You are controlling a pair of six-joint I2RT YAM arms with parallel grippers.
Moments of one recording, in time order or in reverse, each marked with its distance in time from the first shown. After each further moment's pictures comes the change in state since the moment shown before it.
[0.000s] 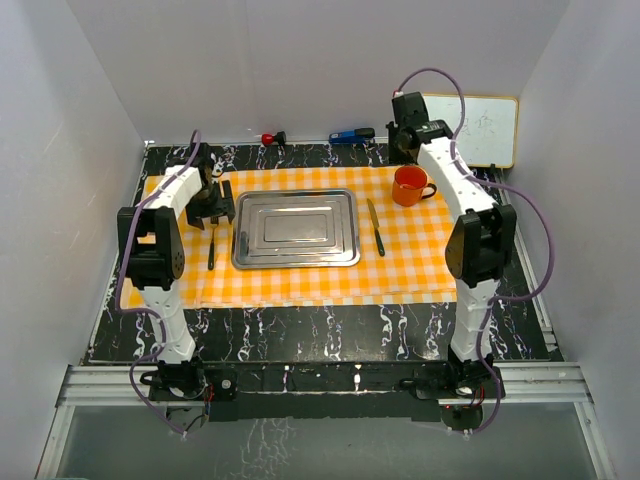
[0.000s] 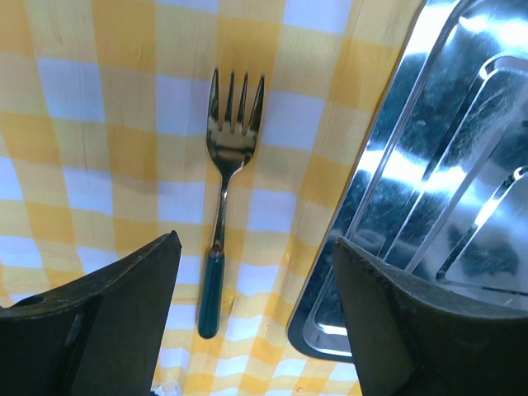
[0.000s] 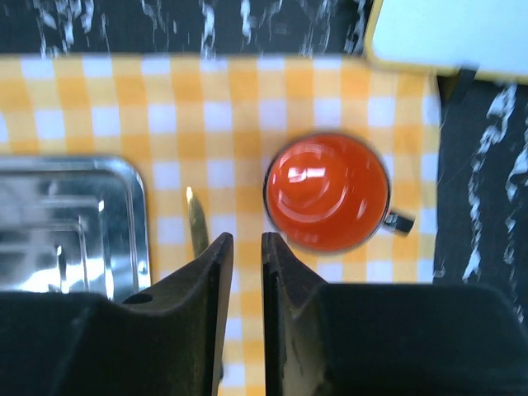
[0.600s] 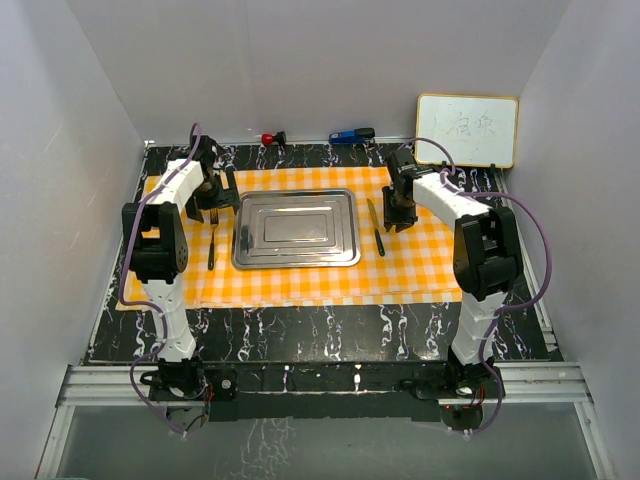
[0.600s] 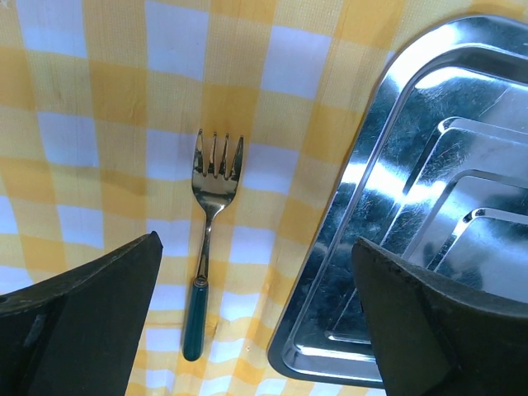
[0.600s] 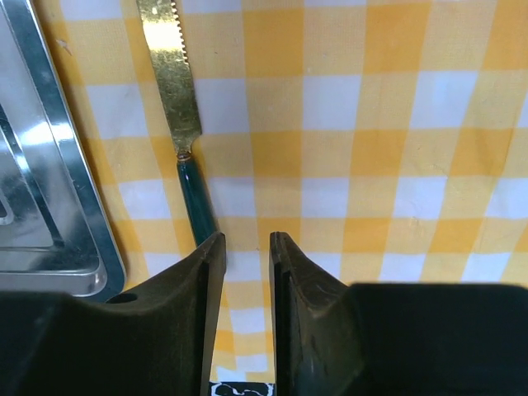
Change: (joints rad) left arm 0.000 0.091 0.138 -0.023 0.008 -0.034; right arm 0.027 -0.175 -0.600 0.005 -0.160 0.133
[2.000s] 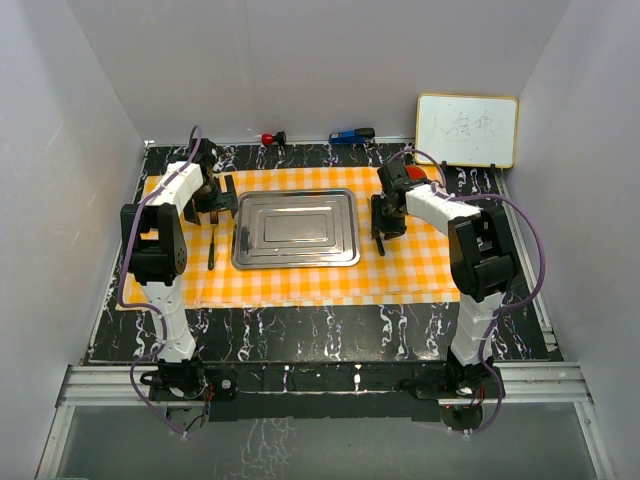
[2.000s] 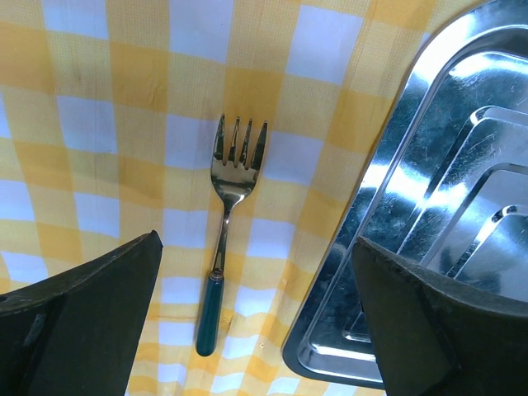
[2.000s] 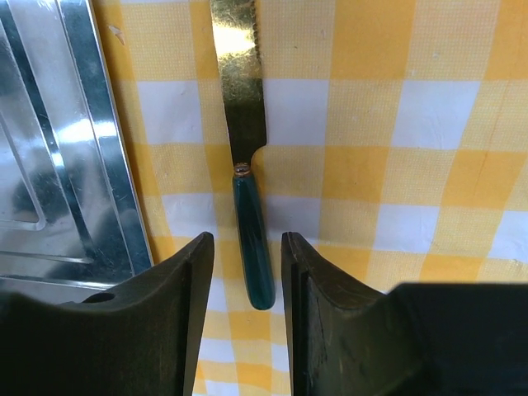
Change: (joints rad) left arm 0.000 -0.025 -0.048 0.012 -0.035 0.013; right arm 0.044 -0.002 -0.127 0.183 -0.070 0.054
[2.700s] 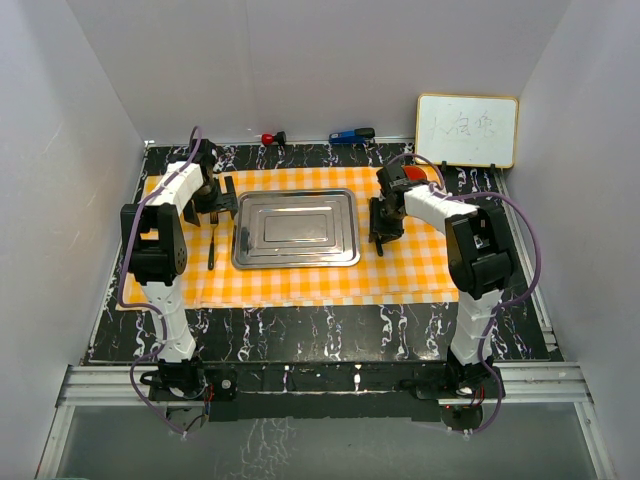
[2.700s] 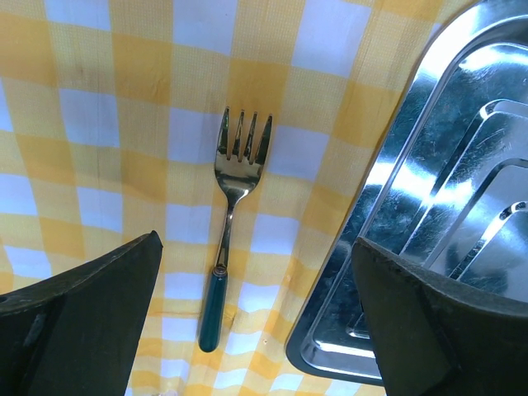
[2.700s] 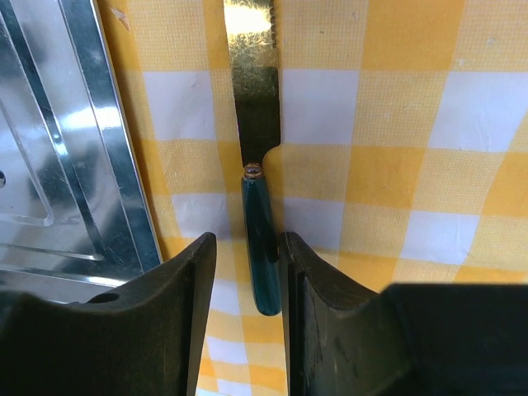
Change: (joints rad) left arm 0.000 0.000 0.000 -0.014 -0.005 0.003; right arm 0.000 0.028 0.000 0.000 -0.062 0.023
